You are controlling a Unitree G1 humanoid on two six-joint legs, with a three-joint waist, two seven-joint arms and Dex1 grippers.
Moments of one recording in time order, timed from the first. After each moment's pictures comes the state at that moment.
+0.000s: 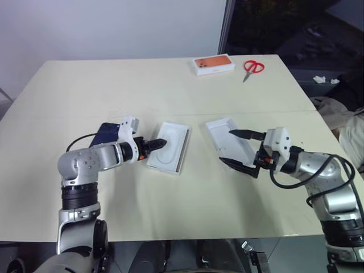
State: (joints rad) left arm -0.56 0.32 0.26 -0.02 -0.73 1.32 -0.31; right arm -0.21 -0.67 -0.08 -0.19 0.41 0.14 1.03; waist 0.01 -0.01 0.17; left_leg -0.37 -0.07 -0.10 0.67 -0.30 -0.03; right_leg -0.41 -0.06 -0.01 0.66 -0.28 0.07
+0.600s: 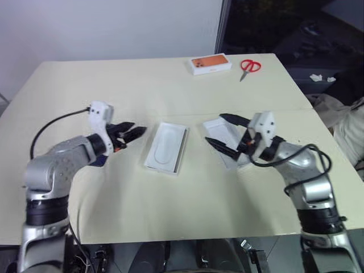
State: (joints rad) left arm -0.34 0.61 0.22 -0.17 -0.55 0.71 -0.65; right arm -0.36 -0.46 0.03 -0.16 0.35 0.21 0.82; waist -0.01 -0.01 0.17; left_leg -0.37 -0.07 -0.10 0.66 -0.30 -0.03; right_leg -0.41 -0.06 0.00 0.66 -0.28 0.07
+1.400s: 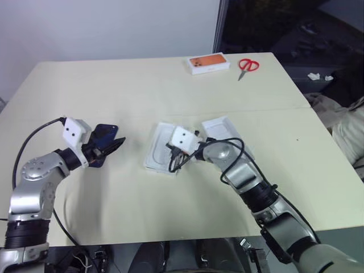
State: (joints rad) left arm -0.19 0.67 0.26 -0.04 -0.44 0.29 -0.85; right arm -0.64 -0.26 0.50 0.09 -0.14 0.47 0.69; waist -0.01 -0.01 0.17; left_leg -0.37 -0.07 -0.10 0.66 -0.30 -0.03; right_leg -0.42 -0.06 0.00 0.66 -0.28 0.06
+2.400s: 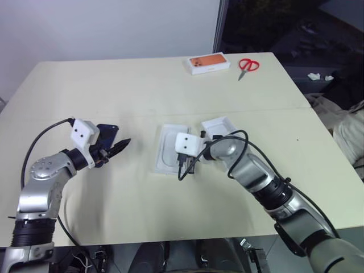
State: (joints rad) left arm -0.20 0.65 0.21 -0.04 -0.41 0.27 -0.82; right arm -0.69 -0.40 0.56 -0.06 -0.23 0.61 0.86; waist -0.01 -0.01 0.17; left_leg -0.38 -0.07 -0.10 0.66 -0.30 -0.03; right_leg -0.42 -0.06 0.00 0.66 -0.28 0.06
